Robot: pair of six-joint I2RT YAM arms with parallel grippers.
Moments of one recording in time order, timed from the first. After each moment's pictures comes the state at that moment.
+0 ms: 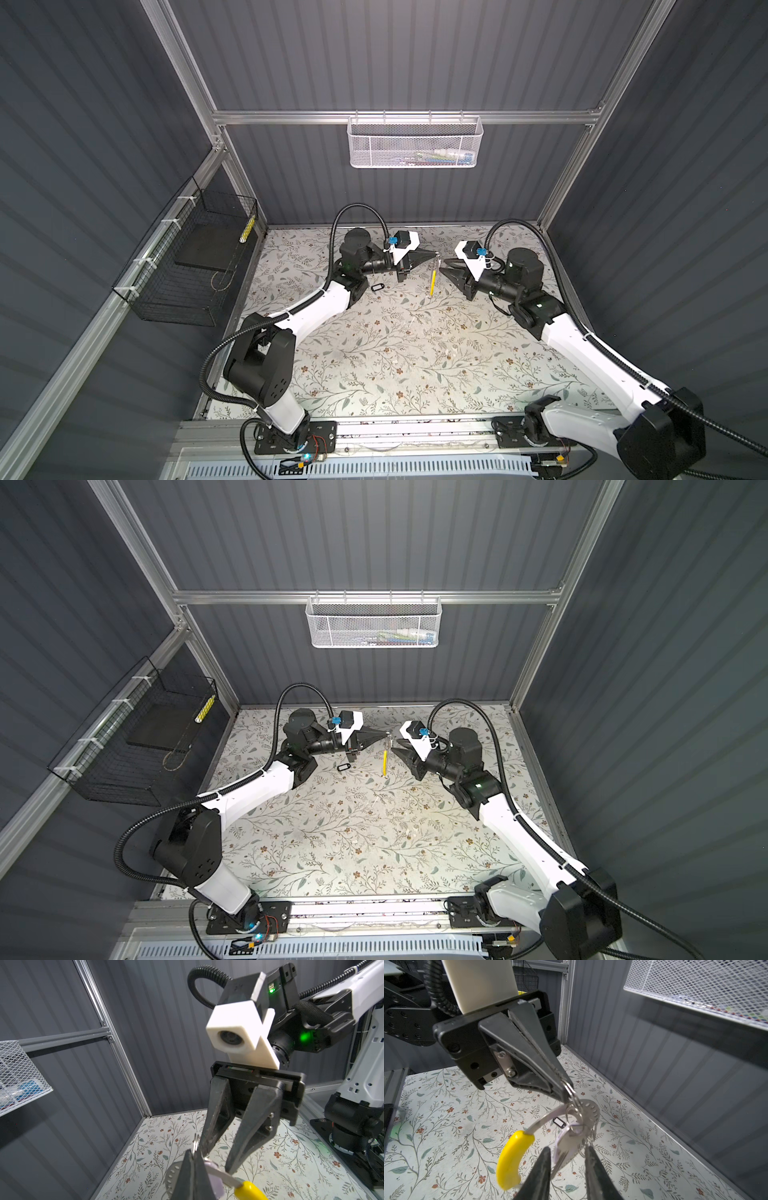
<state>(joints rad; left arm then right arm) -0.56 1.65 1.18 0.58 0.95 0.19 0.38 1.13 0.87 0.06 -0.56 -0.28</state>
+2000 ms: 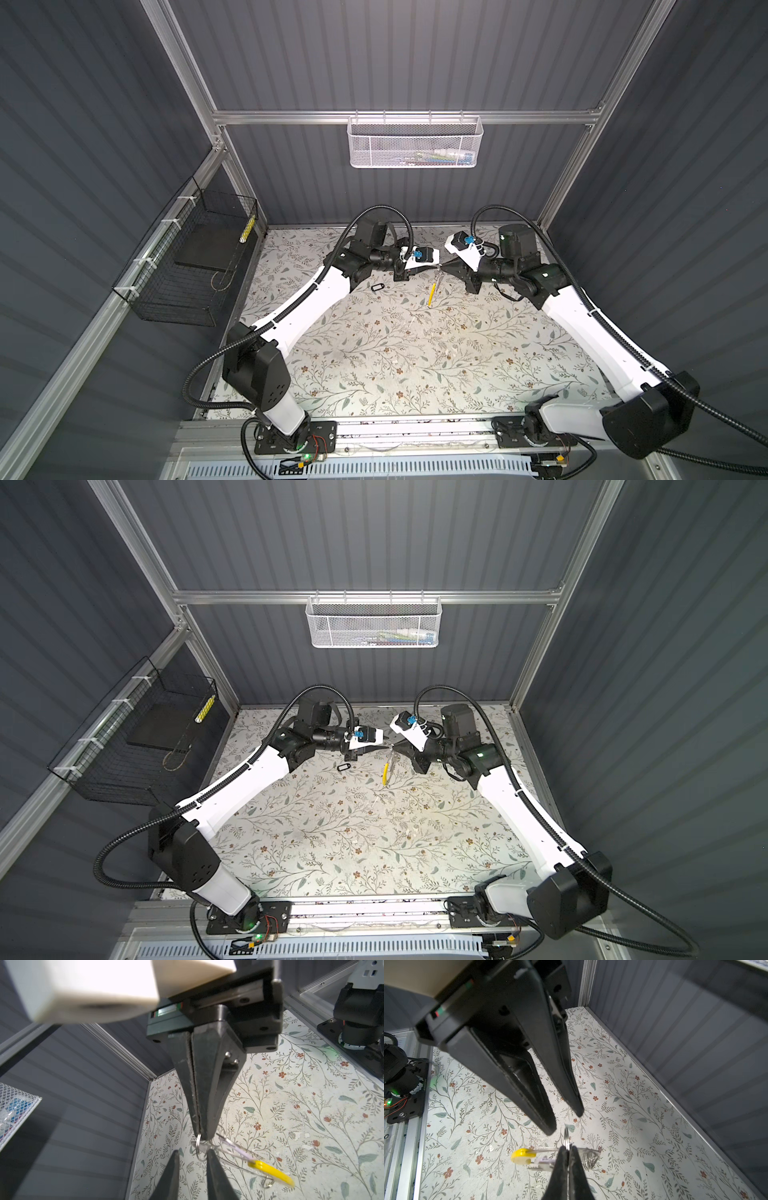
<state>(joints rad) -0.62 1.63 1.52 -0.36 0.75 0.96 0.39 1.30 1.25 -0.53 -0.61 -0.49</state>
